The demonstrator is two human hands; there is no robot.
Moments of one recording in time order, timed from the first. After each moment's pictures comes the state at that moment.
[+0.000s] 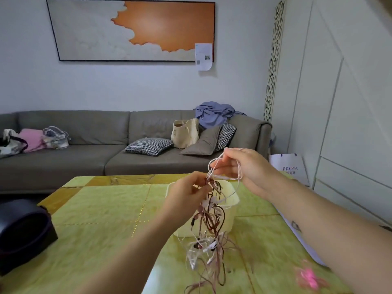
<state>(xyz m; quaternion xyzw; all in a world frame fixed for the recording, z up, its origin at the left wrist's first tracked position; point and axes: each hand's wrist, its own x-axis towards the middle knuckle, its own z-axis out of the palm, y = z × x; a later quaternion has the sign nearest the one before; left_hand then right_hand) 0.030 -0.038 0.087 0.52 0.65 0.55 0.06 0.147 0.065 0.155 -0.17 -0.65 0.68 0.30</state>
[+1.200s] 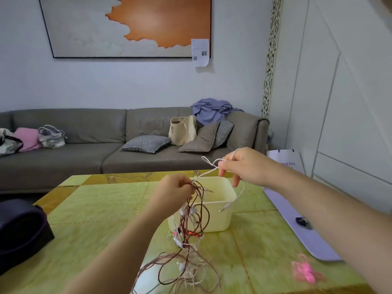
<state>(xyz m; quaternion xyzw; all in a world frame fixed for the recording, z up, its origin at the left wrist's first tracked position) 0.019 -0.043 0.099 0.44 0.78 0.44 0.09 0.166 0.073 0.159 -0.23 -0.91 0.27 0.19</state>
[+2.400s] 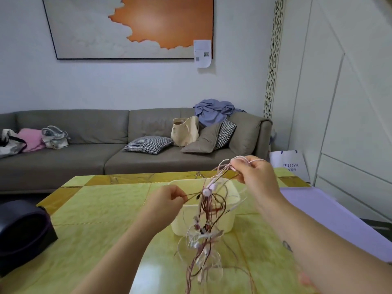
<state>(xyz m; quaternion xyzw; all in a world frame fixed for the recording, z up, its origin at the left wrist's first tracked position) 0.009 -0.061 0.083 0.40 0.80 0.43 0.10 0.144 0.079 0.111 -0.29 -0.68 0.46 0.49</state>
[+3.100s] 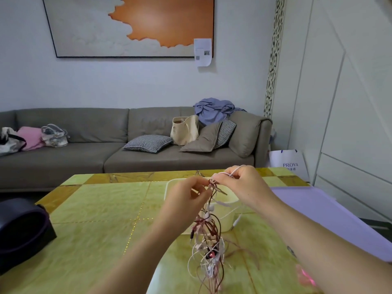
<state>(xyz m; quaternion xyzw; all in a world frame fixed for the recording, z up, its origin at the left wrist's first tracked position) 0.038 -0.043 0.079 0.50 0.68 0.53 0.05 0.148 0.069 0.106 -0.25 -0.81 0.39 0.36</state>
